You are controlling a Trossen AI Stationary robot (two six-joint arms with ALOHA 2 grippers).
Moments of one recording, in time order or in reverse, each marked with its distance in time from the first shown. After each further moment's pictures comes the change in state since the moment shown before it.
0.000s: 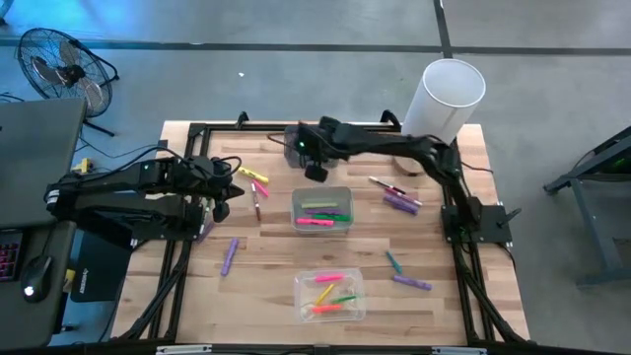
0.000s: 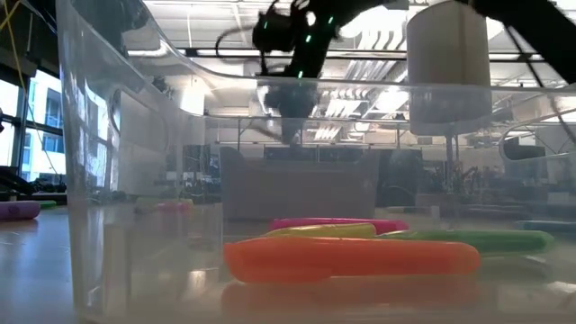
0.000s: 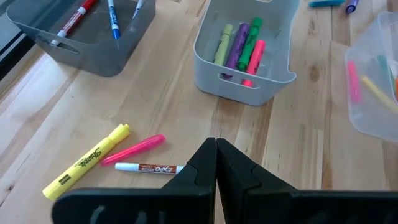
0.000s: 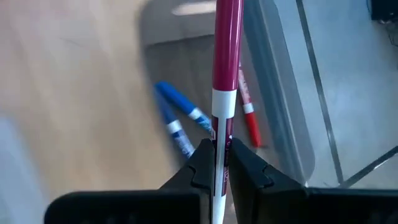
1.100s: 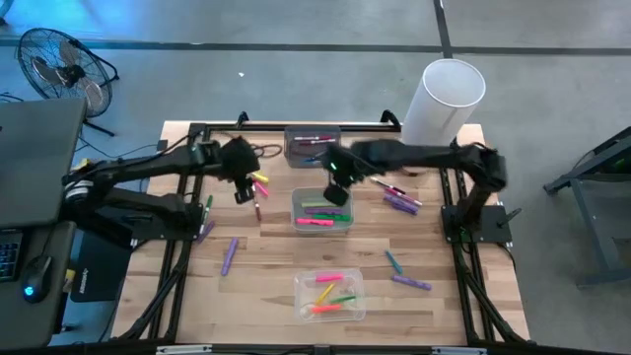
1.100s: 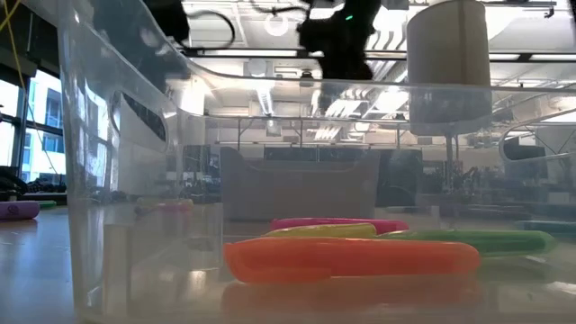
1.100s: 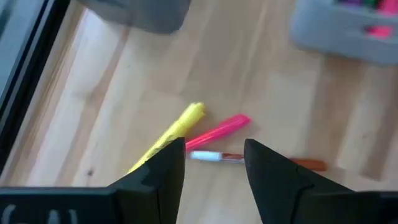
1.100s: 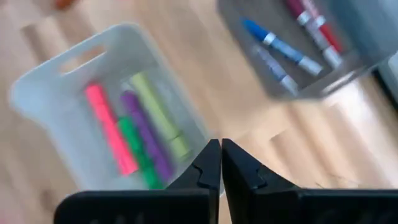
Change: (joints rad) left arm 0.280 0.470 0.116 0.023 -0.022 0.310; right arm 0.152 -0.393 -0.371 -0.043 -0.189 0.486
